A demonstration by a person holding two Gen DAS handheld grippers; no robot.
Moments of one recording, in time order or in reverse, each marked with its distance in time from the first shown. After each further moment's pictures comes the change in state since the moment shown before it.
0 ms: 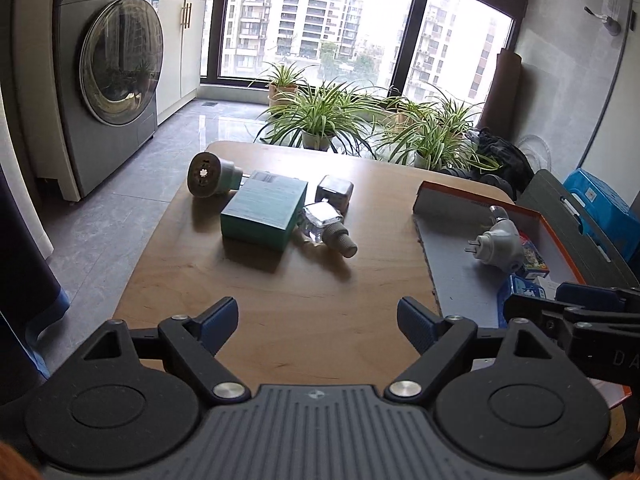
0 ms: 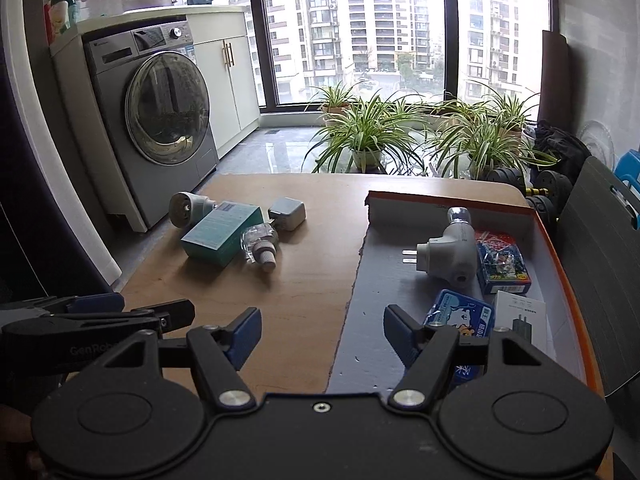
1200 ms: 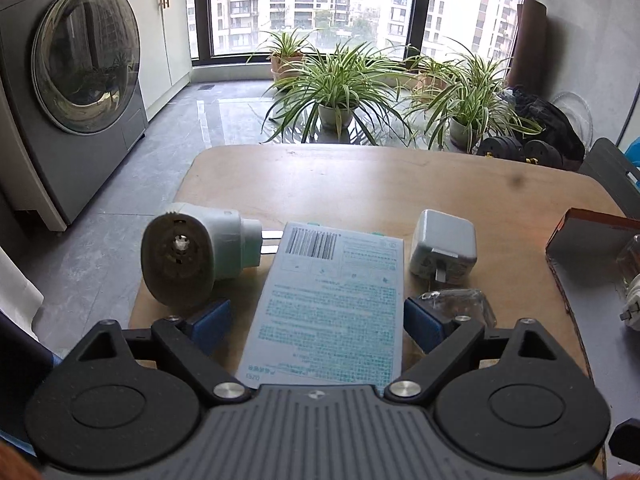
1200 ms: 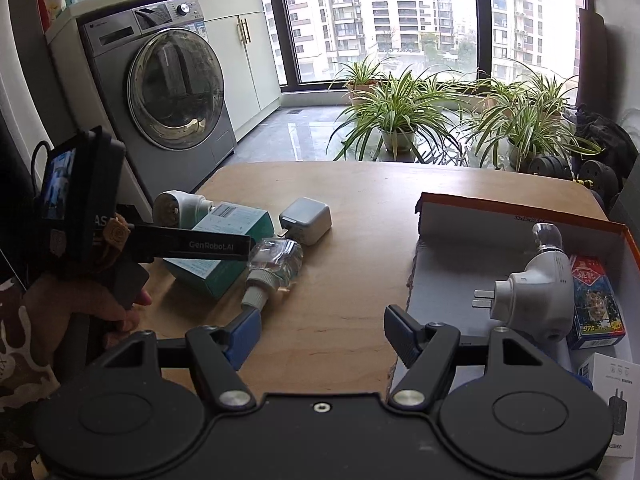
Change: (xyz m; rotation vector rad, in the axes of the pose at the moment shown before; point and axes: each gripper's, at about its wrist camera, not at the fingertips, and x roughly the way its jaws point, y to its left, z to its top) left arm 0.154 0.041 0.069 0.118 0.119 0.038; right arm 0.107 -0.005 0.036 0.012 0.058 0.077
